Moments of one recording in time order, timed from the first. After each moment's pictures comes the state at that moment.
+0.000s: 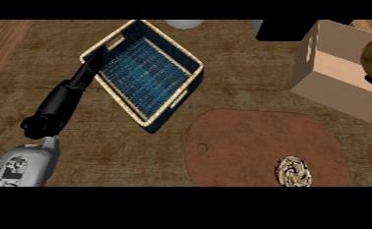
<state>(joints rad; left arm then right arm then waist) -0.22 0.33 -0.06 -1.55 -0.05 -0.16 -0.07 -0.42 -0.71 -0.24 -1.69 0.32 0.30 0.03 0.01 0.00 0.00</state>
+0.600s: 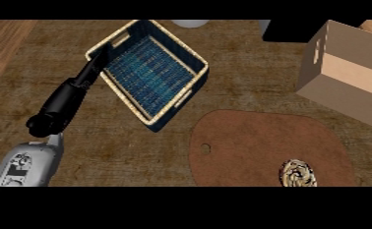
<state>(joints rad) -0.24 0.31 -0.06 -1.54 -0.06 -0.17 -0.07 -0.57 -0.90 -0.13 -1.08 0.54 0.40 -0.29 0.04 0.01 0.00</state>
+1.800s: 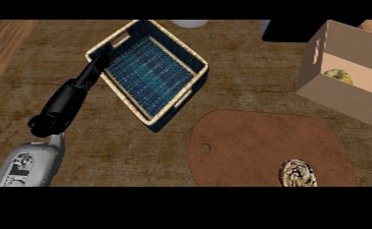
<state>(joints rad) -0.24 0.30 -0.05 -1.52 -0.07 -0.19 -0.08 -0.88 -0.87 -0.31 -0.36 0.31 0.58 -0.58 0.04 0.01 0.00</state>
